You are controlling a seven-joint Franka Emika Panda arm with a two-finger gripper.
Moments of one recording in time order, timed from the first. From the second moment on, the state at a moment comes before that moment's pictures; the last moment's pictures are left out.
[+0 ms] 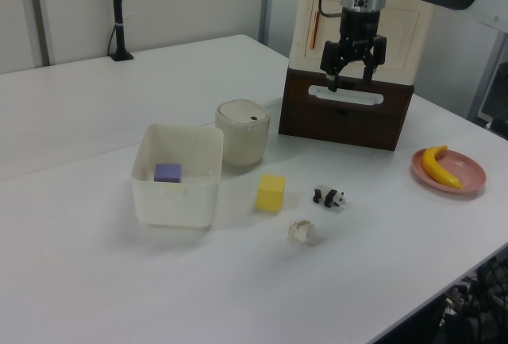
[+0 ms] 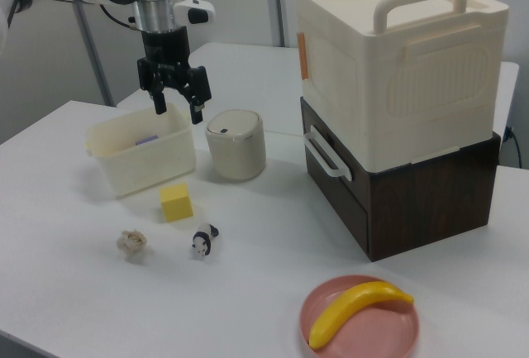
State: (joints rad) arm -0.01 0.15 -0.05 -1.43 -0.01 1.50 0.03
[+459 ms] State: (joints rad) arm -0.01 0.16 -0.05 -1.46 -0.01 1.61 0.03
